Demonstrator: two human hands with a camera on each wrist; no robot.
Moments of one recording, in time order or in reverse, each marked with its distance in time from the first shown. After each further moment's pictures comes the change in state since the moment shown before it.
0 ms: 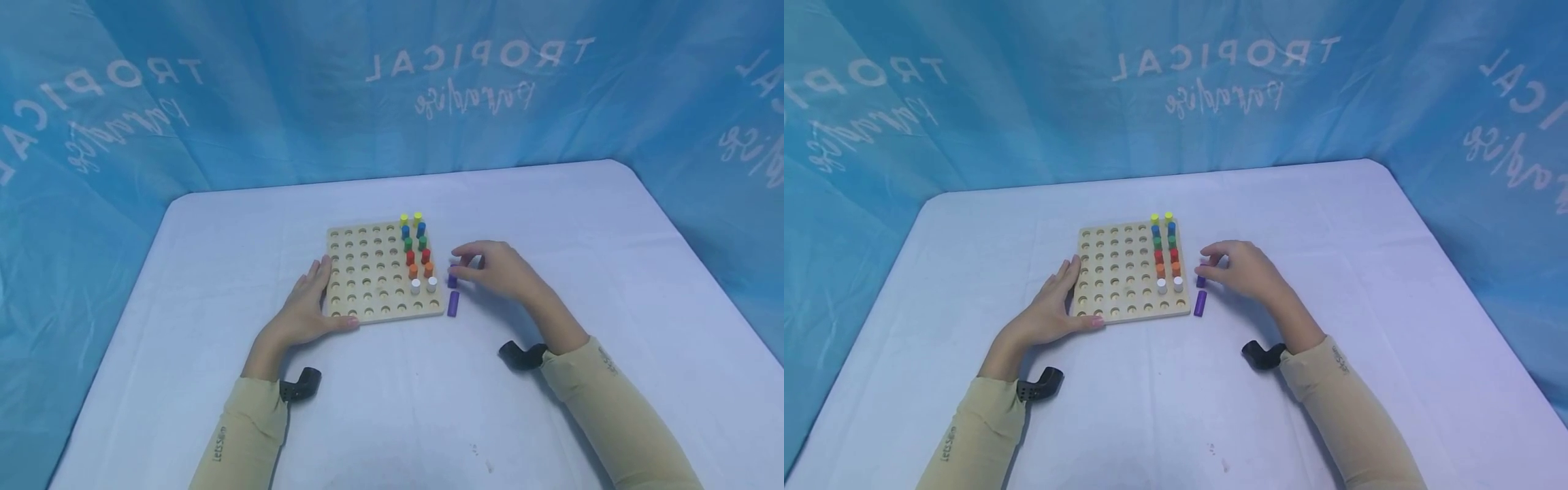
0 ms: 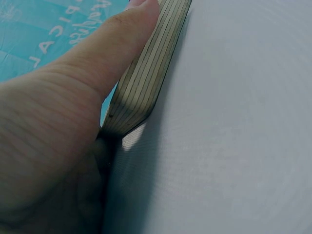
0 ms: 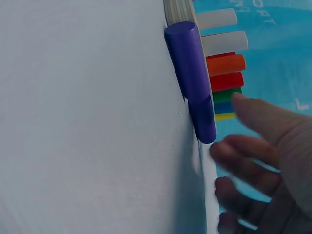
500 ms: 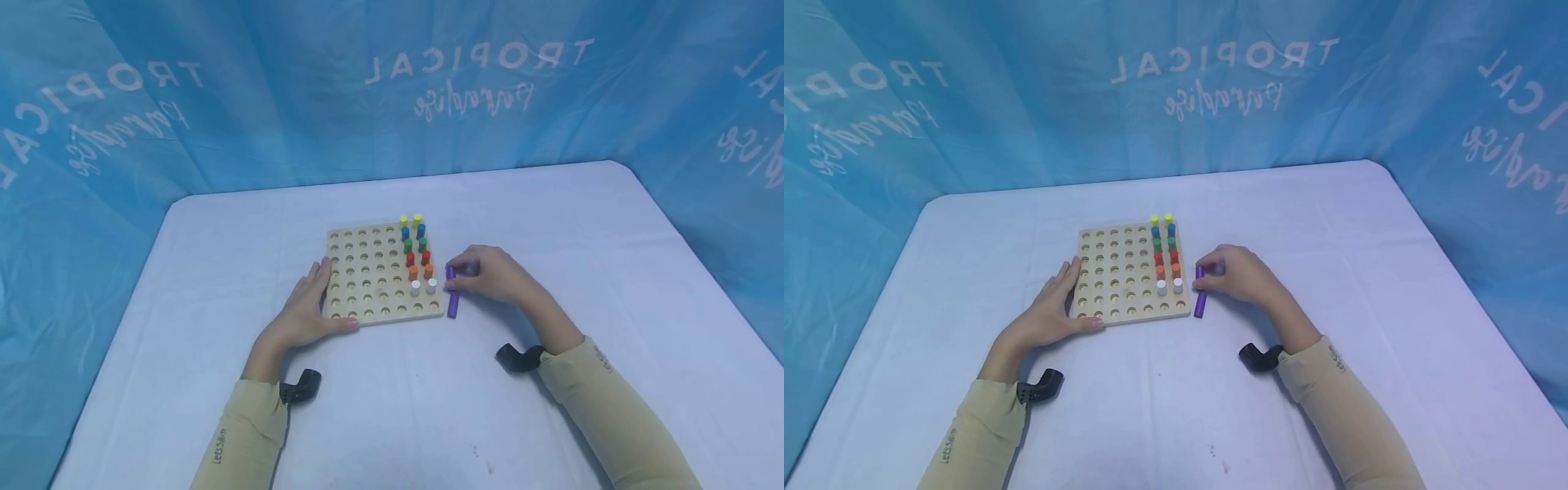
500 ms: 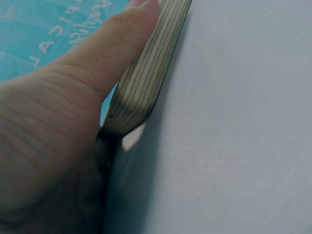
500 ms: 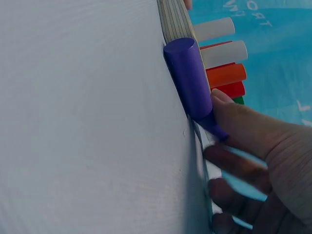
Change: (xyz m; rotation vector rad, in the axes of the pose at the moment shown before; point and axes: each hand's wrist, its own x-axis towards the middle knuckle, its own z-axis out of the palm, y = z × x) left_hand 0.000 0.000 0.001 -0.005 0.004 0.011; right_hand 0.004 0.006 0.009 0.036 -0.047 -0.030
